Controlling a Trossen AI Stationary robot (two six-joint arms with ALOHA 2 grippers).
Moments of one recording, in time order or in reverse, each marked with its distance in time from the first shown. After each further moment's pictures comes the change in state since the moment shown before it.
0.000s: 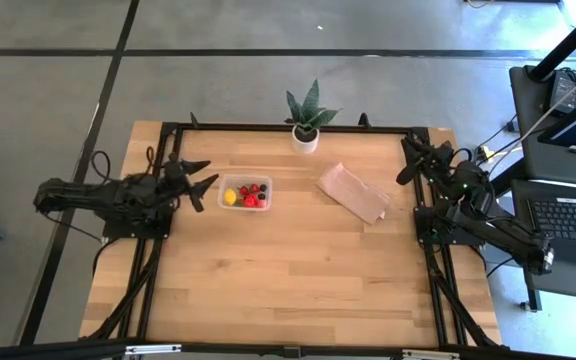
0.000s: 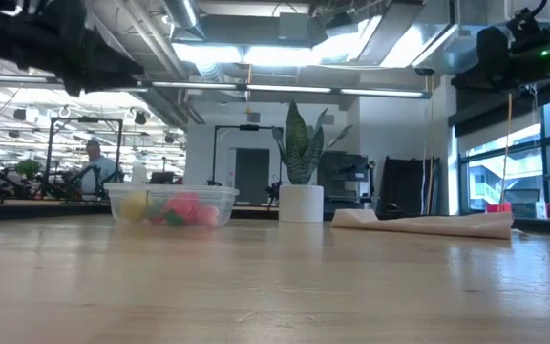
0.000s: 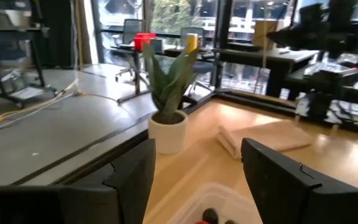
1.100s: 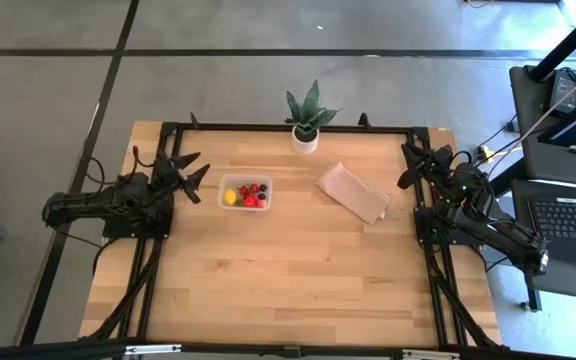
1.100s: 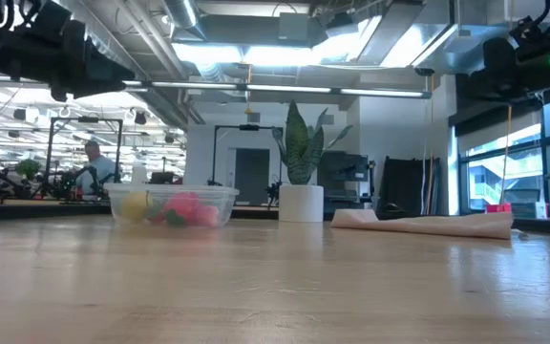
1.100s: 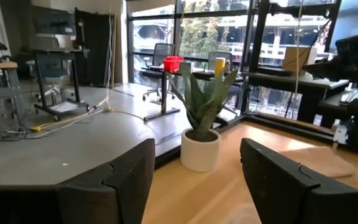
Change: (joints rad) left arm 0.103 -0.211 -0.079 -0.016 -0.036 0.062; right arm 0.000 -0.075 -0.003 -0.151 0.000 0.014
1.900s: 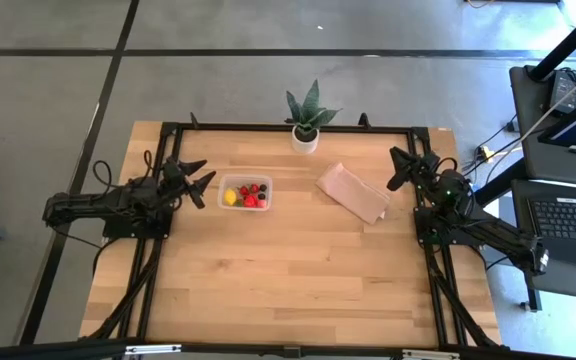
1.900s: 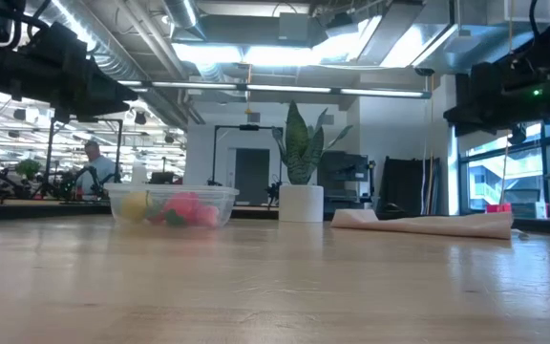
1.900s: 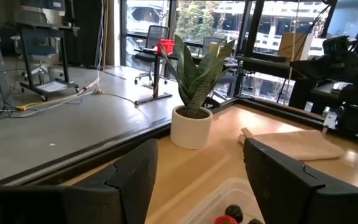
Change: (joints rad) left arm 0.000 0.000 -0.083 0.007 0.040 -0.108; right arm 0.001 0.001 -0.230 0.293 -0.019 0.117
